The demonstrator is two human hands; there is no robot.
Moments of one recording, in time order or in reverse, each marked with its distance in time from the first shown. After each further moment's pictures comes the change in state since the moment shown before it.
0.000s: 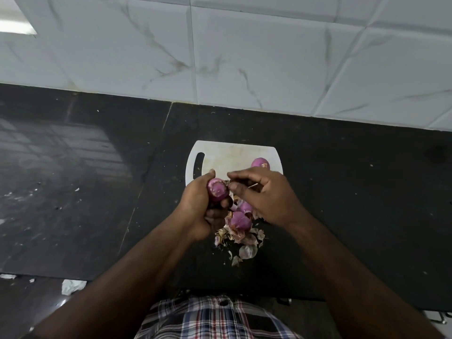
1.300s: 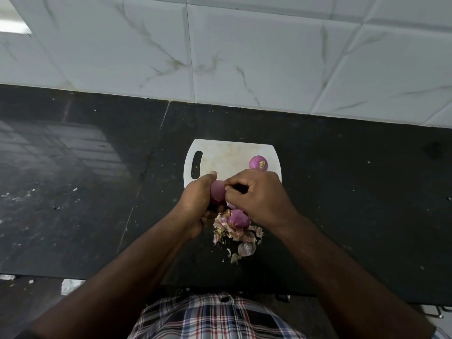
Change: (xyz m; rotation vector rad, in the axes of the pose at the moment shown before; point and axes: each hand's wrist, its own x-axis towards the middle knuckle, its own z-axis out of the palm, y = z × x) left_hand -0.003 -0.001 0.003 0.330 0.156 0.136; right_hand -0.005 -0.020 0.011 -0.216 0.021 -0.027
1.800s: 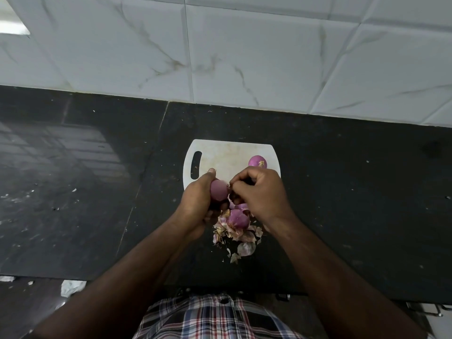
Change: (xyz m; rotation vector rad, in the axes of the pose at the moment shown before) left_hand -0.004 -0.003 0.006 -0.066 0.044 0.059; right_hand 0.003 0.007 0.009 0.252 0.148 0.317
